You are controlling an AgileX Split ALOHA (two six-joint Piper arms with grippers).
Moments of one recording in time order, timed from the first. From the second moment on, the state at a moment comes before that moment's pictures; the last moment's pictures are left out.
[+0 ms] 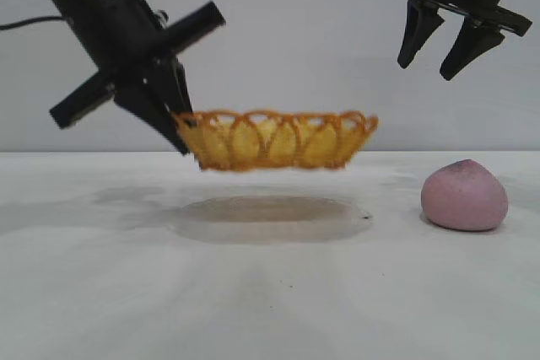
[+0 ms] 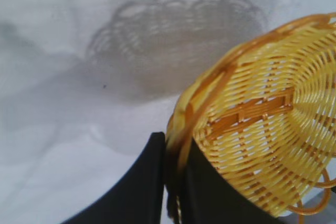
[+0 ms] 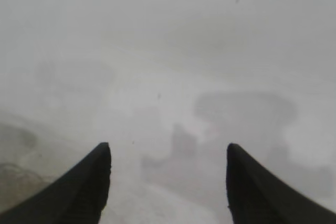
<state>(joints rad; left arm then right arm) -0.31 2.05 -1.34 -0.74 0.85 0.15 0.09 2.06 -1.68 0.48 0.83 -0.38</state>
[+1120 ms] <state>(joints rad) -0.34 2.08 -1.28 -0.83 0.71 0.21 0.09 2.06 -1.68 0.48 0.82 -0.38</state>
